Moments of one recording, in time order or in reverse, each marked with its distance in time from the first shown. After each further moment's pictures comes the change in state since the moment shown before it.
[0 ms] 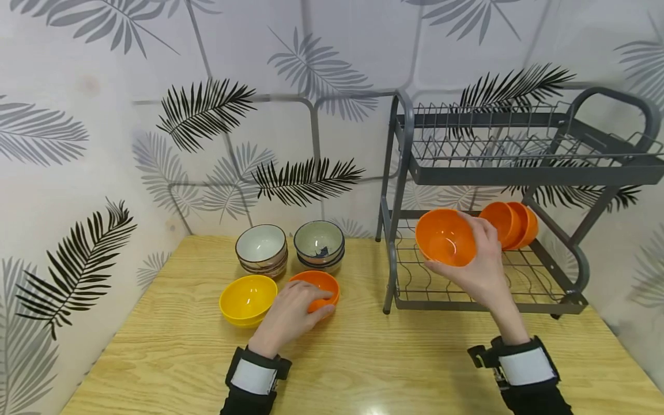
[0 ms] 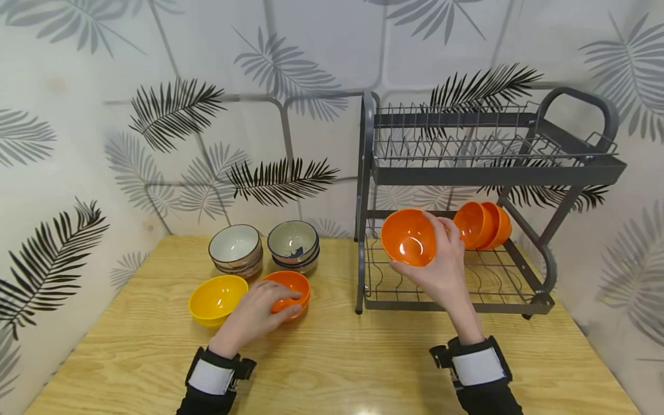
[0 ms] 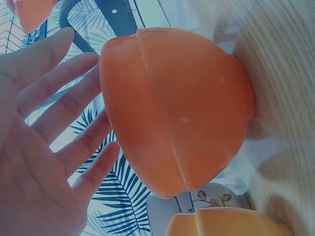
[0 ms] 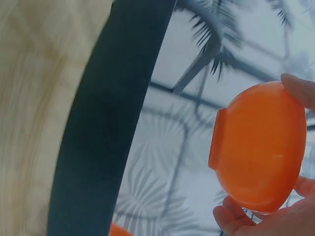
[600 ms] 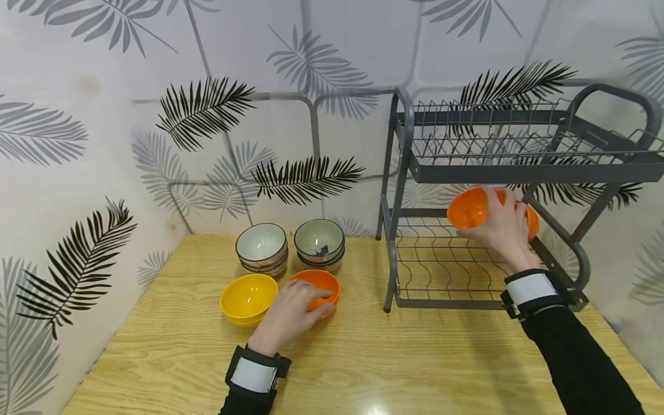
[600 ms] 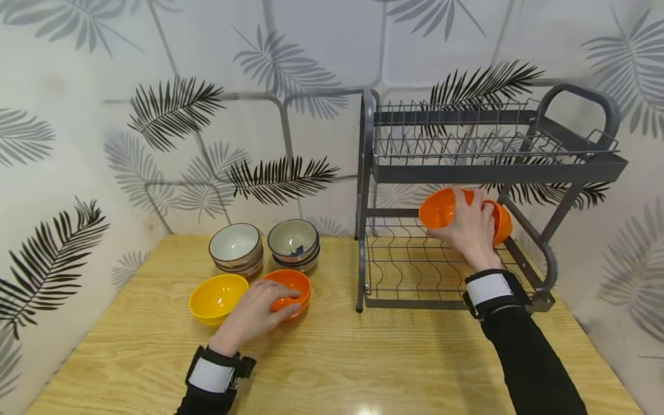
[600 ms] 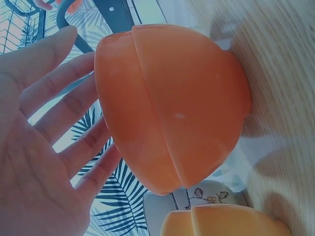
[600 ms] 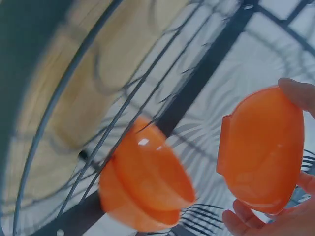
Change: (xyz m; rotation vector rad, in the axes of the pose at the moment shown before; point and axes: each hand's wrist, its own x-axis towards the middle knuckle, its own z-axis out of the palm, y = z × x) left_hand -0.001 -0.002 0.001 -0.011 -0.011 -0.026; right_hand 0.084 0.059 -0.025 -0.420 -0.083 0.065
